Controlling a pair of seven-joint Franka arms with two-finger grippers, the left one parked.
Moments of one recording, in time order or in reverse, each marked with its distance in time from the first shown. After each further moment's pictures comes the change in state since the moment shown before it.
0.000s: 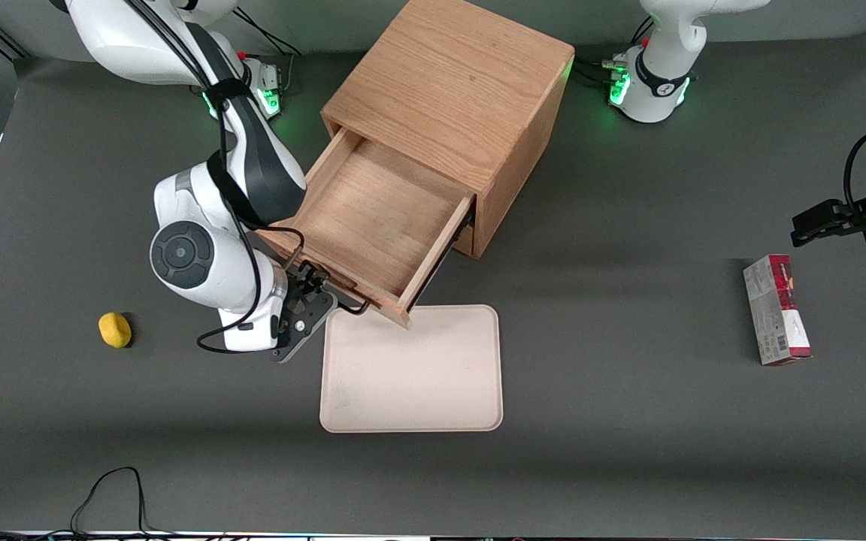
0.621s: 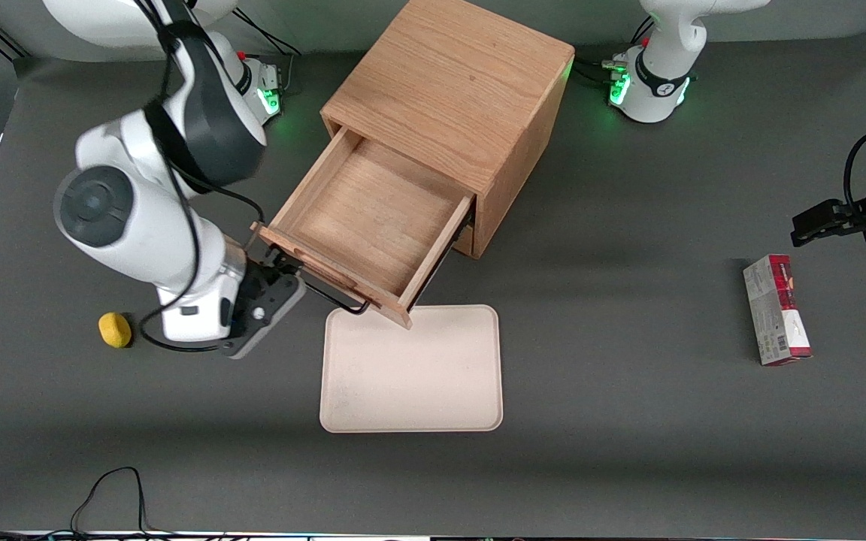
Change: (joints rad) arm -0.004 -0.041 -0.059 0.247 -0.001 -0.187 0.012
